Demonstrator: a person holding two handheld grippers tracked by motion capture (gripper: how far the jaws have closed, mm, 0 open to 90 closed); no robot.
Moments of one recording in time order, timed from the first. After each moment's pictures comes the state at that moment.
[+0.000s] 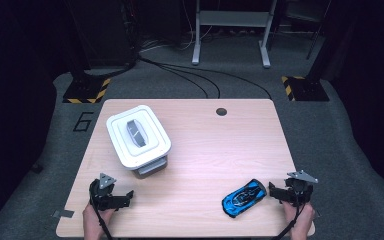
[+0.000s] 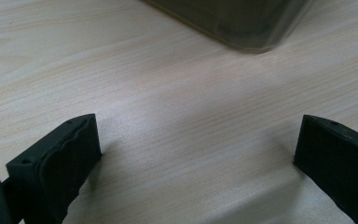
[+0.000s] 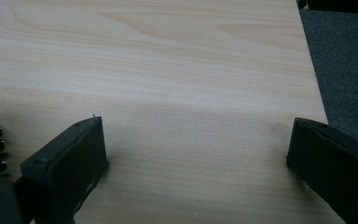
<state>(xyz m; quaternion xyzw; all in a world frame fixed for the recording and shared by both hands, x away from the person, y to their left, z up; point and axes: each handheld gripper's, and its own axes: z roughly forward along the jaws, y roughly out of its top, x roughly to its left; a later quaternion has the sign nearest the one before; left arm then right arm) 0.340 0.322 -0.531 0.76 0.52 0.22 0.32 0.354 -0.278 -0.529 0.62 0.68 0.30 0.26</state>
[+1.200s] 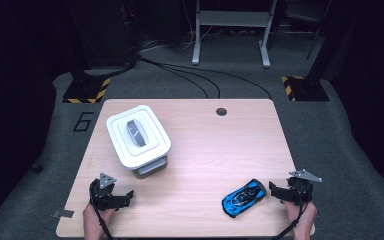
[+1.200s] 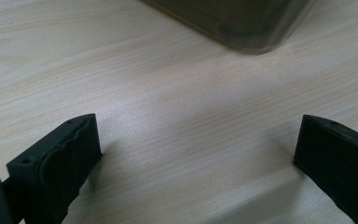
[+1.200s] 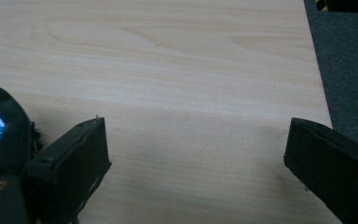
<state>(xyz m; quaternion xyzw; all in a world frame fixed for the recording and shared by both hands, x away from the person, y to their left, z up) 0.340 0.323 -0.531 0.76 0.52 0.22 0.32 0.352 -0.281 -0.518 0.61 0.68 0.32 0.24</state>
